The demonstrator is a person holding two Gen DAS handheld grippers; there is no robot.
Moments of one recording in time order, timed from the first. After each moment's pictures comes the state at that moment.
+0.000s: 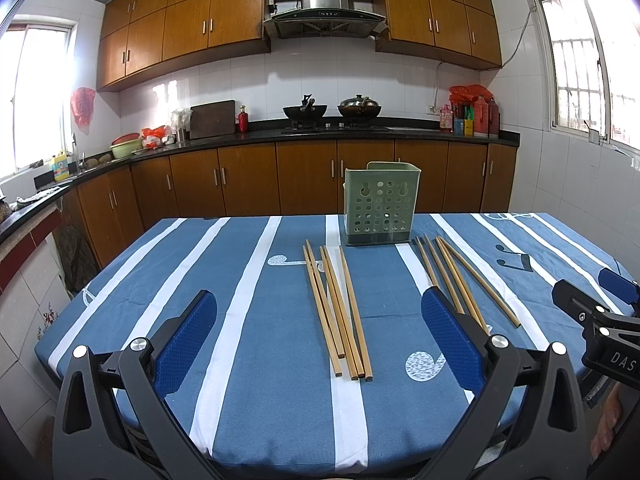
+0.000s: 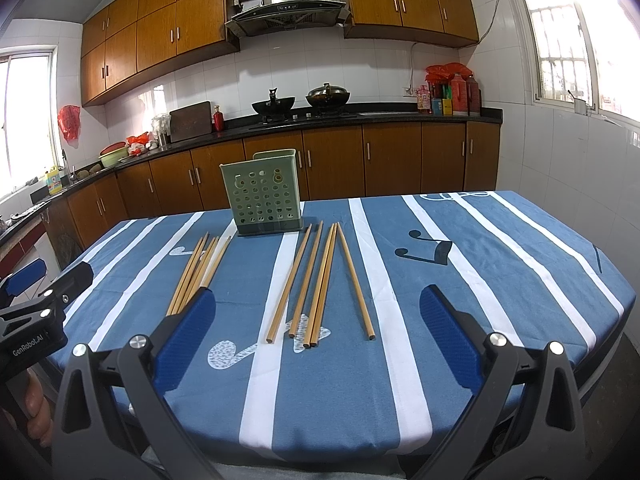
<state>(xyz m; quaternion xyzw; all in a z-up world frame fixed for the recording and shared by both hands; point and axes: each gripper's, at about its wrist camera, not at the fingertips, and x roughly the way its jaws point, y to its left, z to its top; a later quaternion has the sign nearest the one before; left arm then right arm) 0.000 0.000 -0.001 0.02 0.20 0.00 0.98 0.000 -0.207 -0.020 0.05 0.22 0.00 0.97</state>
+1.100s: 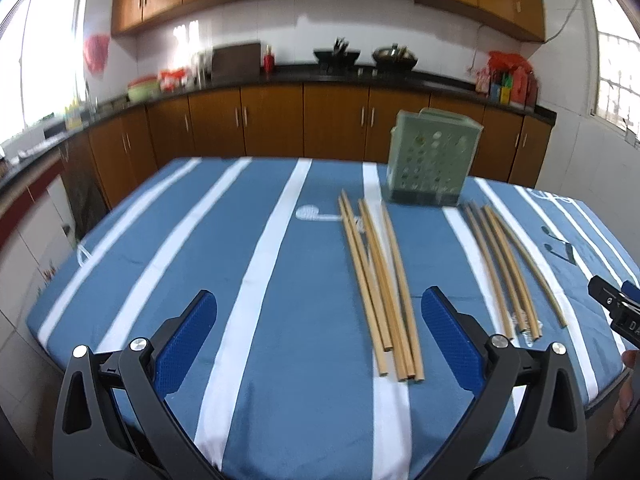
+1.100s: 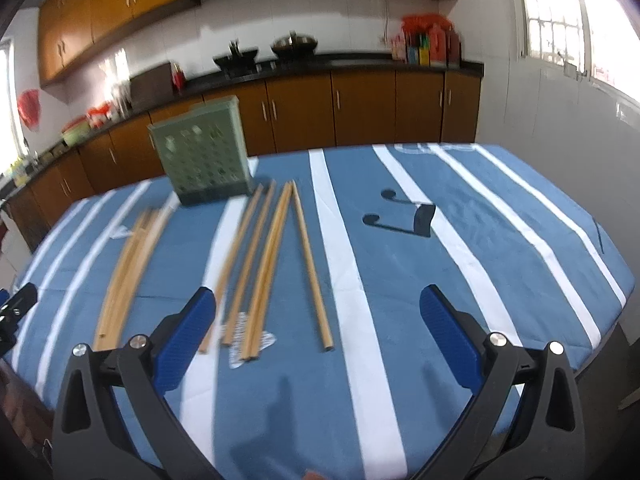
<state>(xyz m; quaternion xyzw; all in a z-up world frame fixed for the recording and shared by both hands) 0.065 0.033 -0.030 -0.02 0.30 0.04 0.95 0.090 -0.242 -0.055 0.06 0.32 -0.05 0.94</state>
